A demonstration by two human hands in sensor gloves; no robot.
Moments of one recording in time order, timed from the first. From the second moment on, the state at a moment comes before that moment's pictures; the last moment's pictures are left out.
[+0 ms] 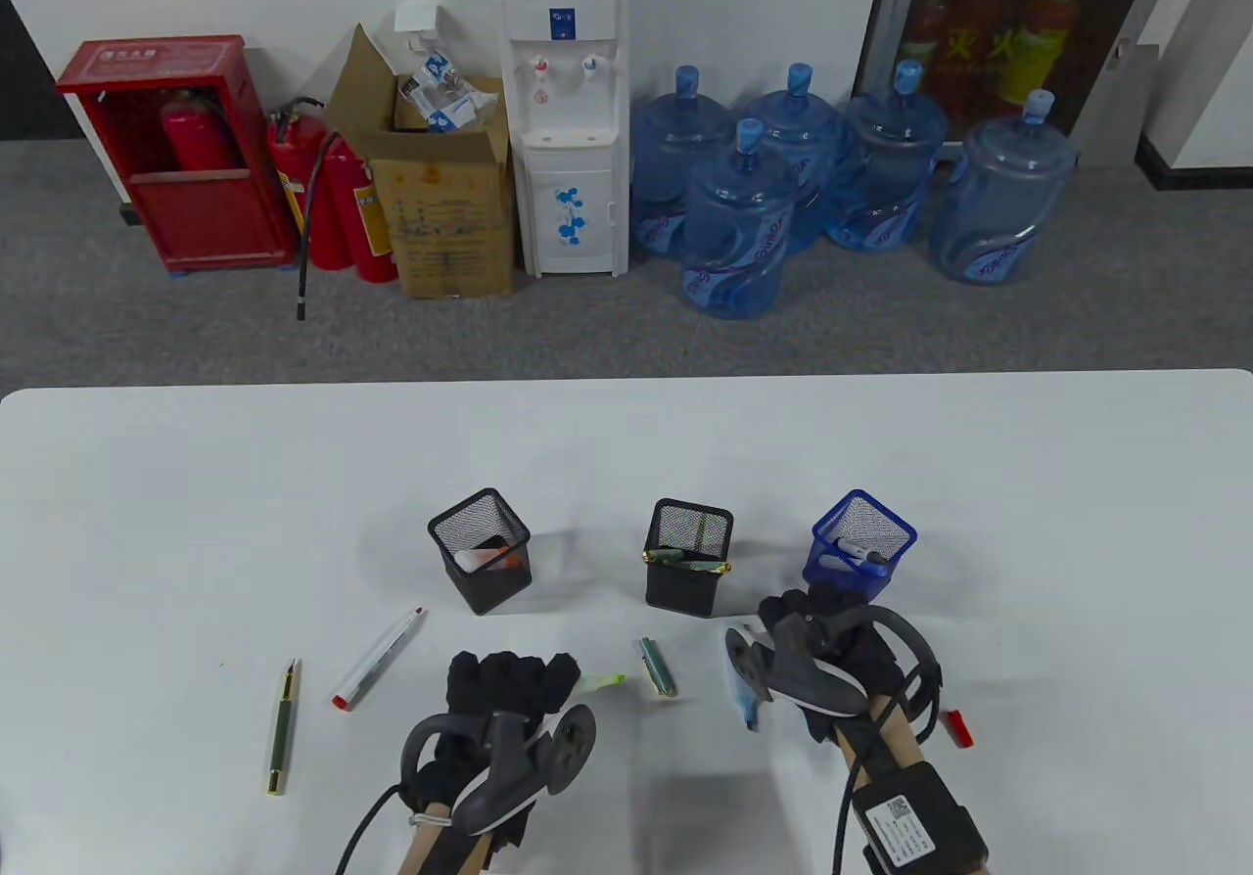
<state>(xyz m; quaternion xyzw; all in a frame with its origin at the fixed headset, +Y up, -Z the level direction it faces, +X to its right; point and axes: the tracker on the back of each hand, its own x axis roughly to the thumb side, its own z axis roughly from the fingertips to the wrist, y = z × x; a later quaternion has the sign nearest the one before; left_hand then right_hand) -0.124 -0.742 -0.266 0.06 -0.09 -0.07 0.99 0.129 -0.740 -0.342 -0.13 0.02 -0.96 0.24</state>
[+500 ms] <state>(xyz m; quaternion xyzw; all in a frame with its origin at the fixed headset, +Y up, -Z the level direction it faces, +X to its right) -0.117 -0.738 -0.262 0.08 -0.11 -0.05 0.99 0.136 -0.735 -0.340 -0.11 -0.01 -0.97 0.21</state>
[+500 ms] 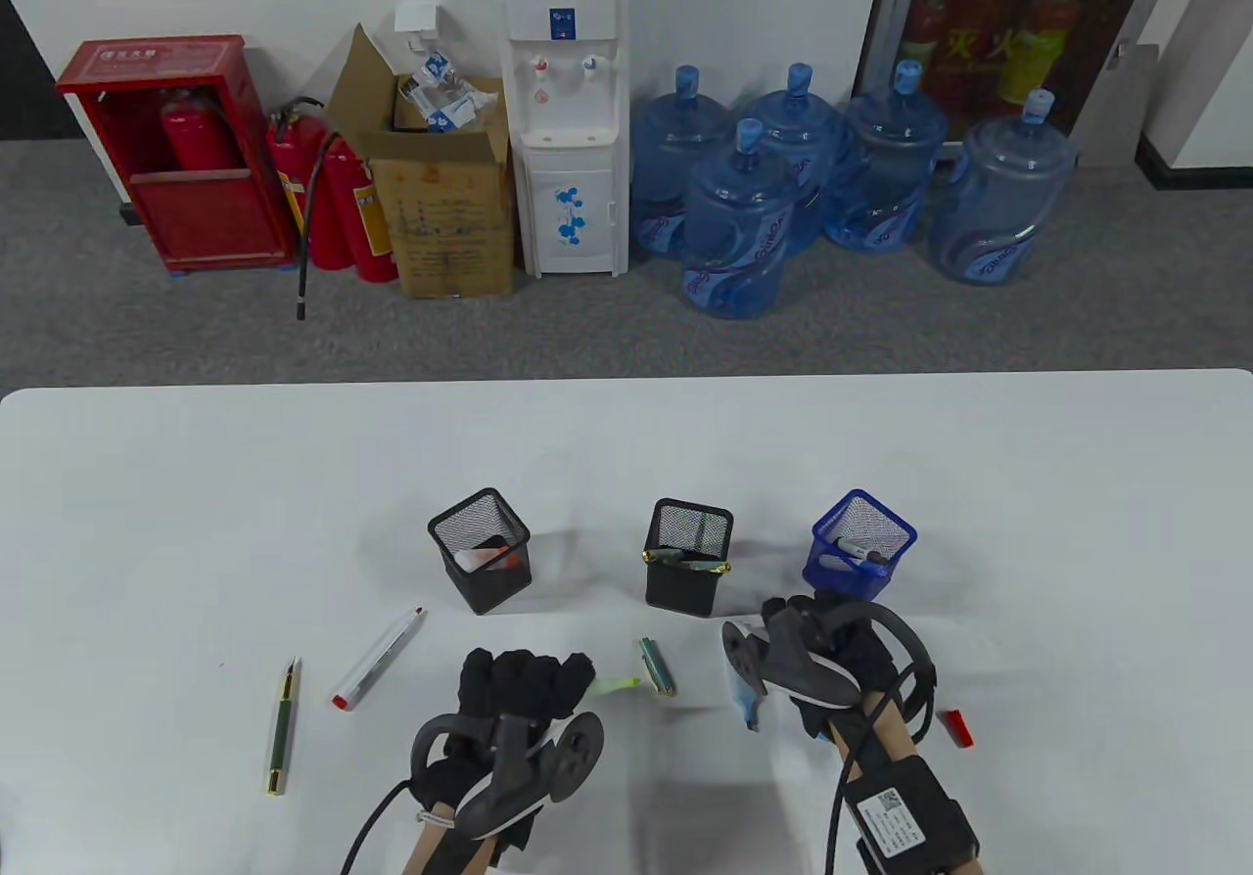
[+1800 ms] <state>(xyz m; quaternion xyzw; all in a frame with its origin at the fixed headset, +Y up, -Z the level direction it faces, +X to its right) -0.083 -0.738 -0.255 0.10 -0.15 0.05 0.98 0.132 -0.738 -0.280 -0.13 0.04 -0.92 -0.38</state>
